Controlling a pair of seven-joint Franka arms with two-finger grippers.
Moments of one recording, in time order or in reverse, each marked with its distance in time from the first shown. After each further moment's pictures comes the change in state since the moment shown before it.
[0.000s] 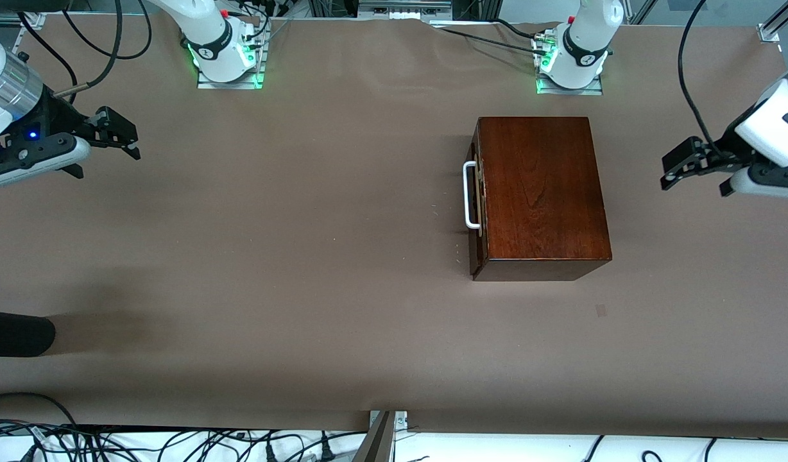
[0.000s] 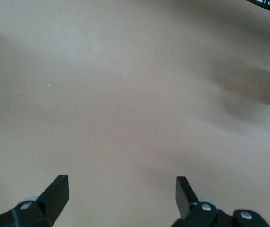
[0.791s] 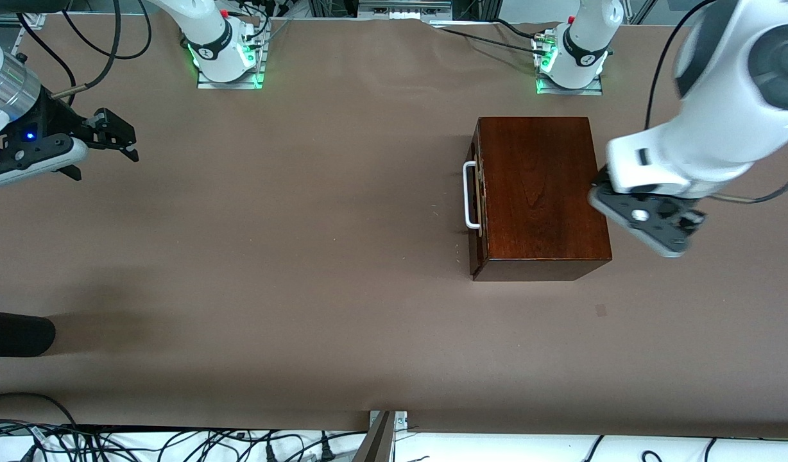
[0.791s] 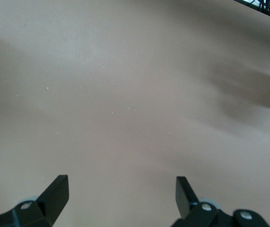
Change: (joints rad) left arm -0.023 0.382 -0.291 0.467 0.284 -0.204 0.337; right arm -0.002 0.000 -0.001 -0.001 0.000 0.013 0.000
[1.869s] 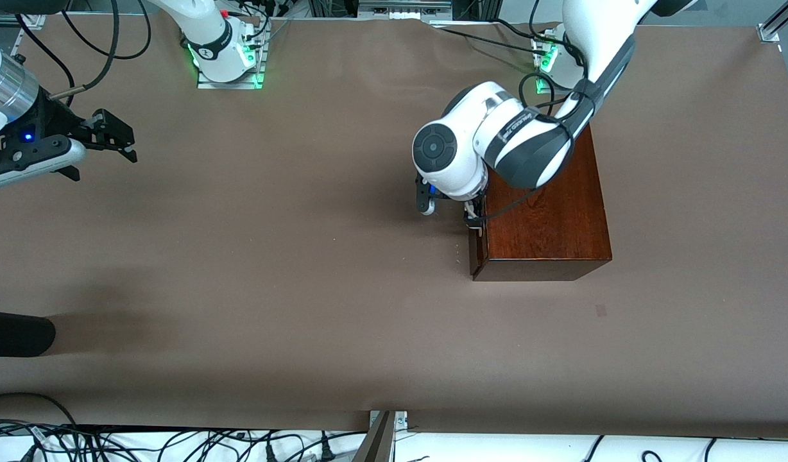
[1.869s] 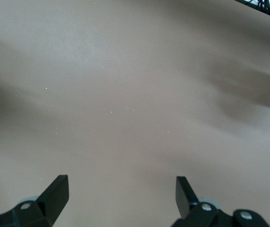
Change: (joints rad) left arm -0.310 0.199 -0.110 -0.249 0.120 0.064 0.444; right arm -0.003 0.001 -0.003 -0.001 0.000 0.002 0.000
